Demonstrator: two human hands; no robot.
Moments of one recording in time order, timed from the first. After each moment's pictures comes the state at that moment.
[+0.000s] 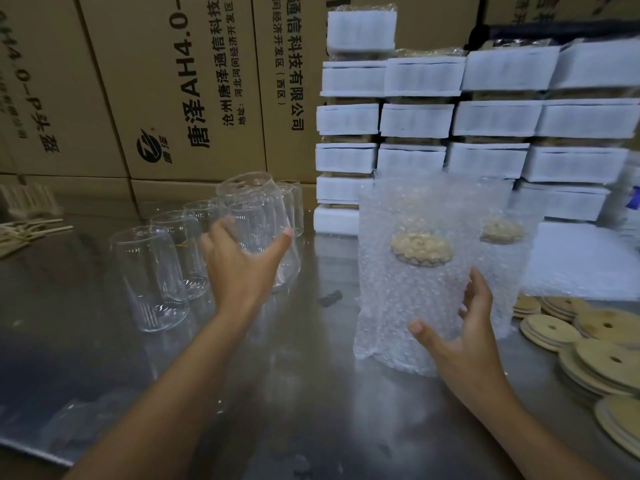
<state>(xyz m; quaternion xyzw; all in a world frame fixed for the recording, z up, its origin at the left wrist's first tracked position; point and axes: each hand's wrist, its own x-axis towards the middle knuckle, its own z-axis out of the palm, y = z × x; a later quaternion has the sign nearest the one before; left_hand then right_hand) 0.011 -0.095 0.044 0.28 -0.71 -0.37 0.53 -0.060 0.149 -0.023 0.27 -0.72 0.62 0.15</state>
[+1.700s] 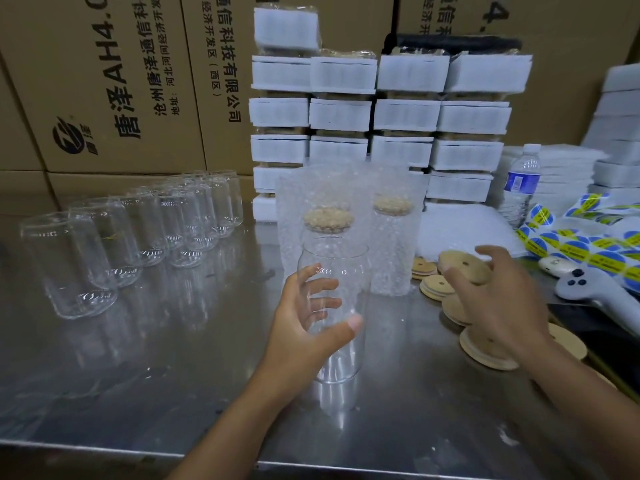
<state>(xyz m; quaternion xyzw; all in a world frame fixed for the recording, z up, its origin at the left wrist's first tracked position) 0.049 0.067 -0.021 -0.06 -0.69 -0.66 0.28 -0.047 0.288 0.028 0.04 -0.90 0.35 0.26</state>
